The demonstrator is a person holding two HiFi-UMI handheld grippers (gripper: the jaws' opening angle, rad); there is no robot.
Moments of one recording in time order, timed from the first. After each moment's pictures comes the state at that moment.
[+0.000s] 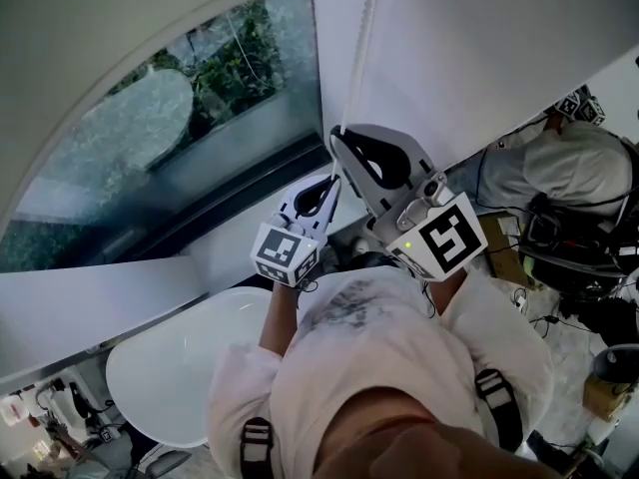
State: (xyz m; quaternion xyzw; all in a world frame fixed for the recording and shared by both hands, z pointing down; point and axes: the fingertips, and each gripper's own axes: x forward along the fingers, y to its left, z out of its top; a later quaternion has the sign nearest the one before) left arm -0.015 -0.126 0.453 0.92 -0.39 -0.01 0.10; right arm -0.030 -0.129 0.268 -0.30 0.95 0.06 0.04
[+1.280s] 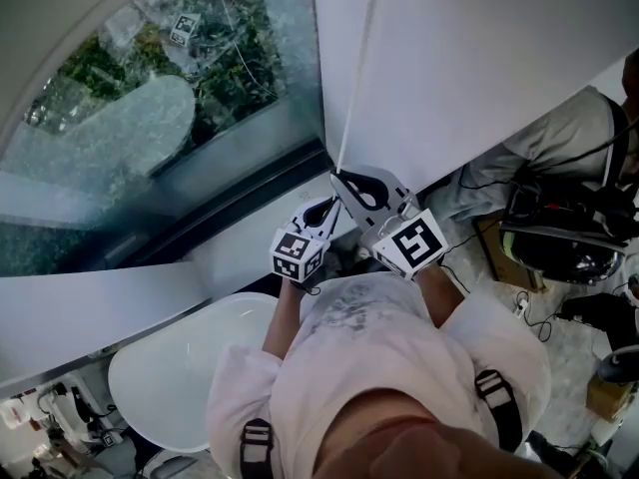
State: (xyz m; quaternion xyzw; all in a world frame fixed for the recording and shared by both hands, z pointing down) left arm -0.013 -0.116 0.574 0.90 -0.38 0.06 0.18; right arm -0.033 -0.123 0.383 -0.30 0.95 0.01 -0.02
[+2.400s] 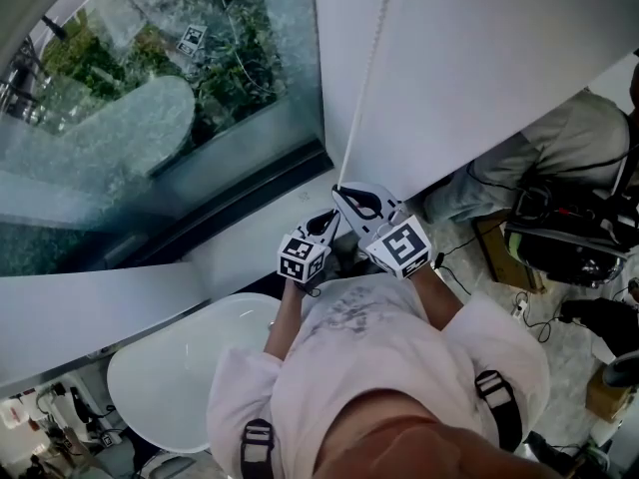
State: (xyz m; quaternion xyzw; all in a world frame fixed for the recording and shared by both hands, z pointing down) left arm -0.006 -0.097 0.650 0.90 -0.37 0.10 0.23; right arm -0.024 -0.115 0.465 -0.29 0.95 -0.02 -0.10
